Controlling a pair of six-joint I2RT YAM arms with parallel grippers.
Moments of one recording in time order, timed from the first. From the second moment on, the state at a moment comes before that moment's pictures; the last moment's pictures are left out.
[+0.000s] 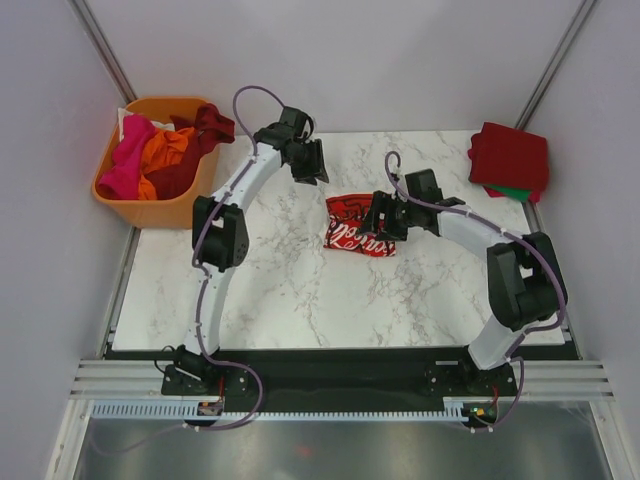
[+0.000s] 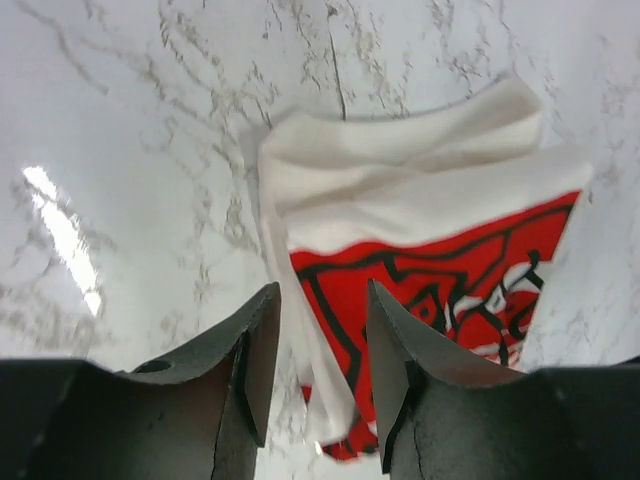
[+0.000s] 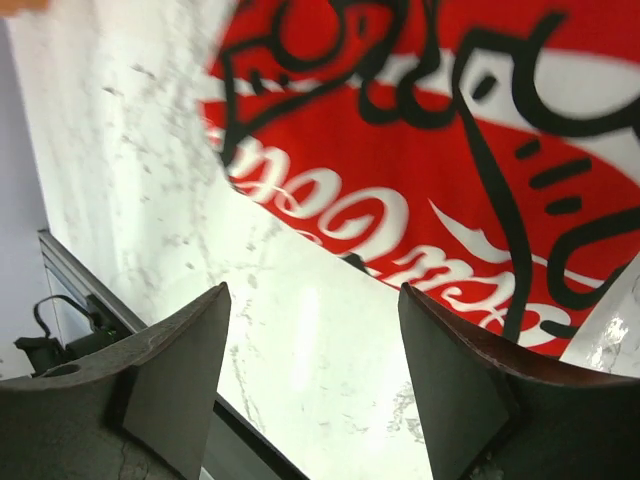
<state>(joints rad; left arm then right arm) -0.38 2.46 2.35 -0.85 0.28 -0.42 0.30 1.71 1.06 -0.26 -0.52 0.50</state>
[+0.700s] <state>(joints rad) -0.61 2.11 1.82 -0.77 0.27 -0.45 0.18 1.52 1.01 -0.30 -0.41 0.51</state>
